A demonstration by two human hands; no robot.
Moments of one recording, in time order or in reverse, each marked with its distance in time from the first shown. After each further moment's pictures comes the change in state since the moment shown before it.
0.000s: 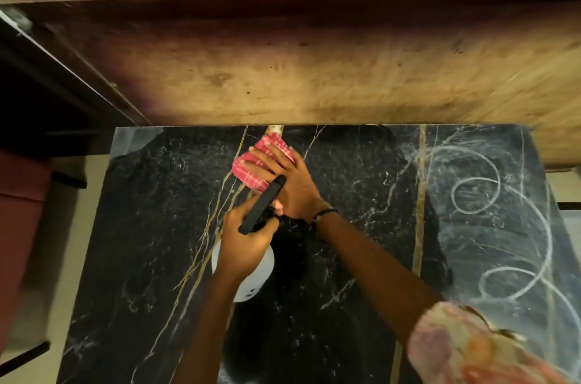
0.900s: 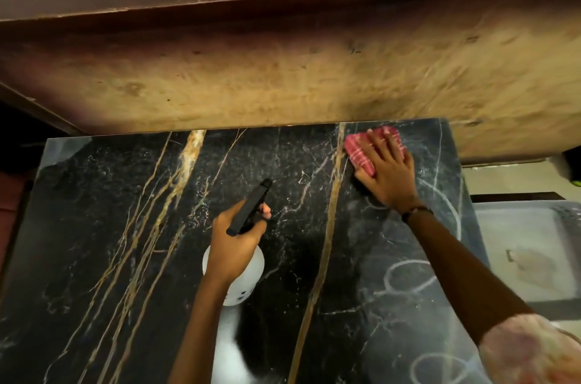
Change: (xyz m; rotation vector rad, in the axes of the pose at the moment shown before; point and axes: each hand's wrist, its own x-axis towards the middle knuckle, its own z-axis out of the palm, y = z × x) left_hand -0.021 0.041 0.149 0.028 -0.005 -0.082; right_hand -0.205 0.256 -0.099 -0.064 -0.007 0.520
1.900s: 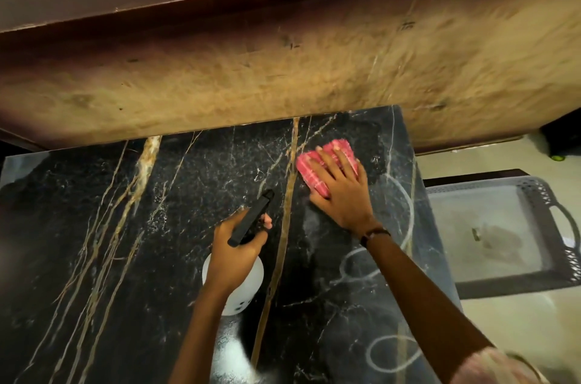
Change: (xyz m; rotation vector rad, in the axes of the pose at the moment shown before) left_hand -0.024 0.014 0.080 0.061 -0.078 -0.010; right_hand -0.053 -0.007 0.005 0.040 0.001 -0.048
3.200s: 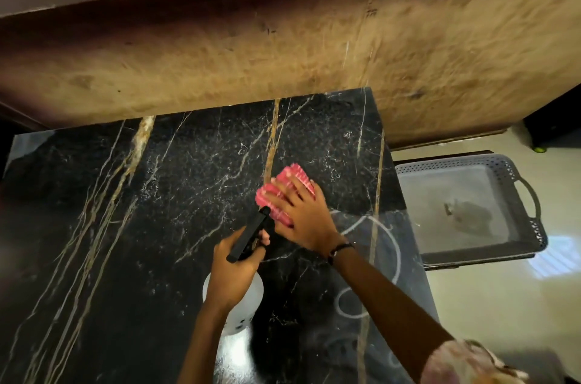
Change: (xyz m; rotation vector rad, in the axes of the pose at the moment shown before) left_hand -0.097 -0.022 0.040 0.016 0.022 -0.030; right_hand -0.097 -0.042 0.007 0.025 -0.065 -0.286
